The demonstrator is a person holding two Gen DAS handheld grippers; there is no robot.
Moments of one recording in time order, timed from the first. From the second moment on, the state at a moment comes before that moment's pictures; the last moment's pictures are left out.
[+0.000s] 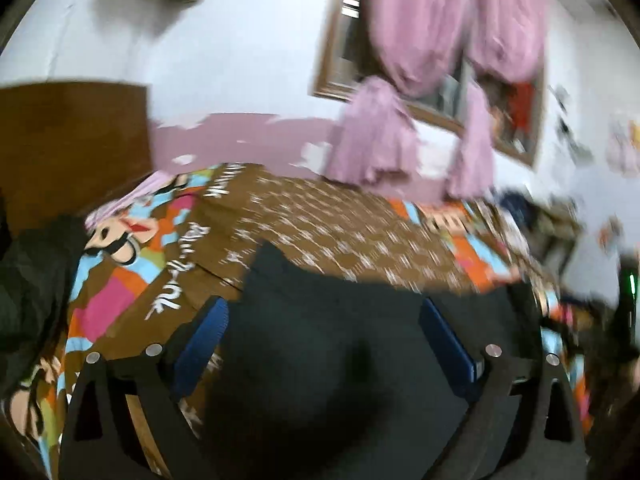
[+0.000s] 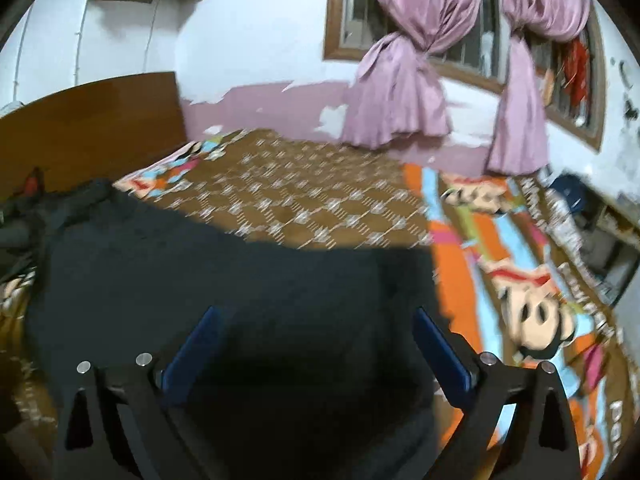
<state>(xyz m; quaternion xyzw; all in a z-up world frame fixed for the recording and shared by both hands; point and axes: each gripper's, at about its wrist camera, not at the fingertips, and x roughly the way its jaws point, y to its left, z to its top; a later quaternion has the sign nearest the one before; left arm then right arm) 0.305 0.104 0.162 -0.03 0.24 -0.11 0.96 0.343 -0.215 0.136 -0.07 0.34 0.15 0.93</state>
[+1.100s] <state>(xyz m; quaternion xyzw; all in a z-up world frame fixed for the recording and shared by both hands) 0.438 0.056 0.061 0.00 0.36 -0.12 0.92 0.462 -0.204 0.022 -0.04 0.40 0.12 0.91</state>
